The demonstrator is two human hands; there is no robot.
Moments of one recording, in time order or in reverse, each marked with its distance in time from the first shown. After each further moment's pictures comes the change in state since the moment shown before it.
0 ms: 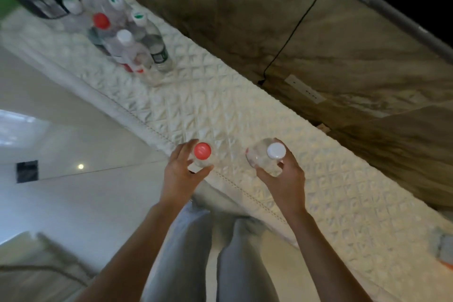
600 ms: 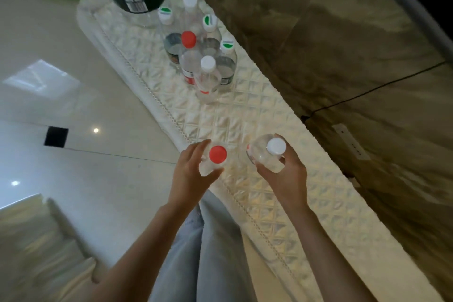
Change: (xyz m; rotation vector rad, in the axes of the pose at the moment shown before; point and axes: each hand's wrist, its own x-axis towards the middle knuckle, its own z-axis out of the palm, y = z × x) left_hand 0.070 -0.041 -0.069 0.091 0.171 -0.099; right_hand 0.109 -0.104 0.098 -0.009 -0.227 -0.176
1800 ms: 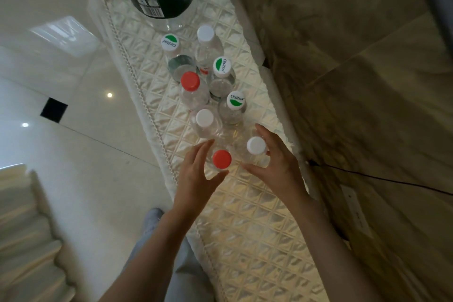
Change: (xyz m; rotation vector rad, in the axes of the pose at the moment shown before) left_hand 0.129 0.016 0.055 -0.007 0.195 -0.203; right_hand 0.208 -0.003 0.028 -0.111 -0.468 -0.423
